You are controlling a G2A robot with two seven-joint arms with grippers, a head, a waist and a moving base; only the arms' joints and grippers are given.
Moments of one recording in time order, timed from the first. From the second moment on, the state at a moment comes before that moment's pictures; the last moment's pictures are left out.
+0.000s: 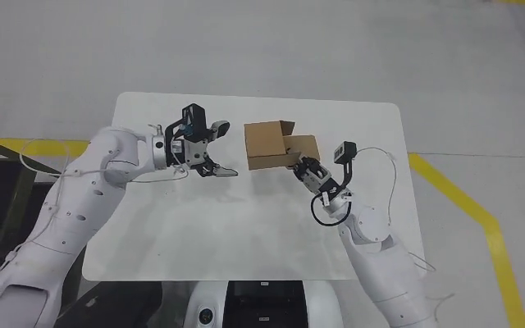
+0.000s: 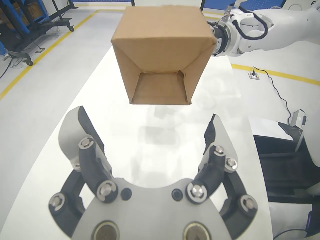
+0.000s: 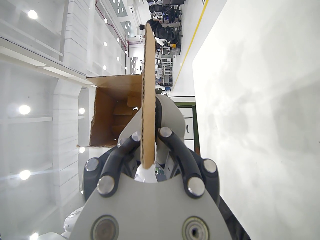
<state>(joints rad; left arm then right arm) 0.98 -0.79 -1.09 -1.57 0.82 -1.01 -0.20 -1.38 -1.38 1.19 -1.59 0.31 -0.17 0.45</state>
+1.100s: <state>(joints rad) 0.94 -0.83 -1.01 -1.49 0.91 -1.01 -0.05 -1.35 -1.39 1.13 -1.58 0.31 -0.17 0.40</state>
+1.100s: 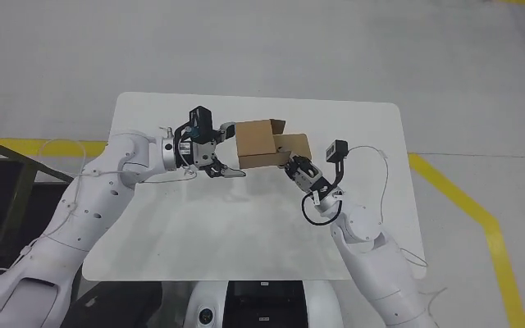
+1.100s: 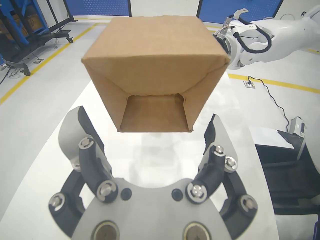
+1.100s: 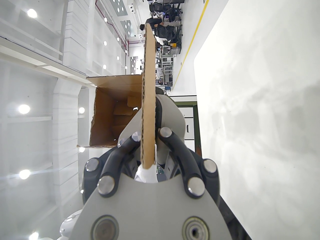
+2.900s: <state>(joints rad) 0.85 -0.79 -0.85 -1.43 0.79 -1.01 -0.01 -1.35 -1.39 1.10 -1.58 0.30 -0.19 0.36</state>
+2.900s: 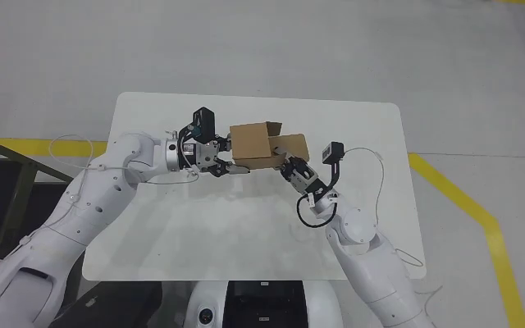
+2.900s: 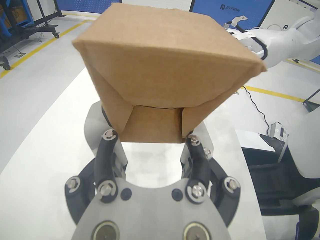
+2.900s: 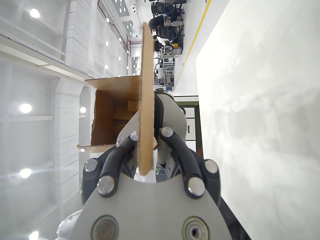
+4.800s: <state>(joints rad) 0.82 -0.71 -0.69 -1.59 0.84 -1.01 -0.03 -1.12 -1.30 1.12 -1.45 0.33 -0.23 1.18</state>
